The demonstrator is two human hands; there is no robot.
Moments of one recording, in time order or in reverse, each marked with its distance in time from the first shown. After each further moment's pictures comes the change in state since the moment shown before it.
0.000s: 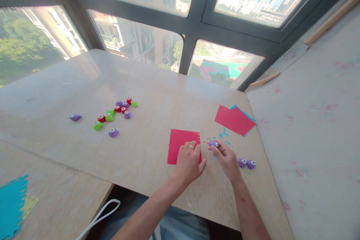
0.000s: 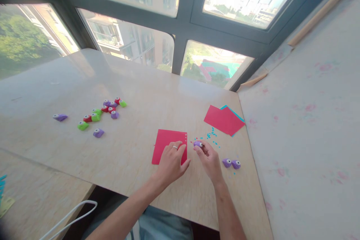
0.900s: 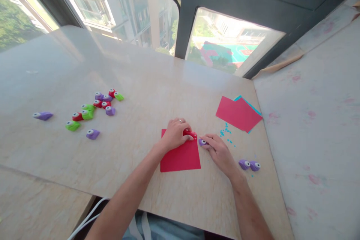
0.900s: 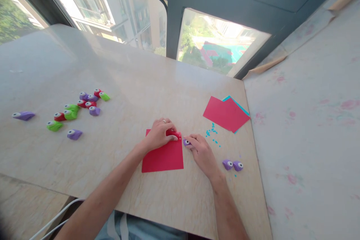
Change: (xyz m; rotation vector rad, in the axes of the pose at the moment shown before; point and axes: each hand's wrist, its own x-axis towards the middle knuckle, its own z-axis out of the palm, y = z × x) left_hand 0.089 -0.081 0.005 -0.216 -0.181 0.043; right_hand 0.037 0.008 -0.001 -0.482 -0.241 -0.388
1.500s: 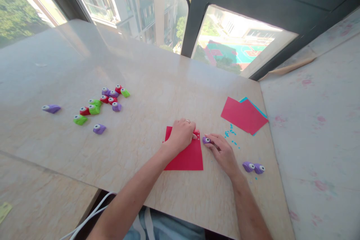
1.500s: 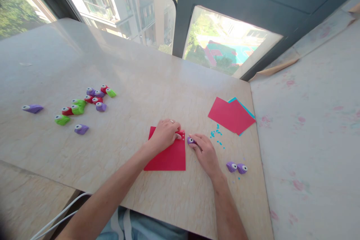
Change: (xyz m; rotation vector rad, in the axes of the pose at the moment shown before) left_hand 0.000 0.021 -0.003 0.234 -0.078 -0.062; right_hand 0.000 0.005 0.008 0.047 0.052 0.096
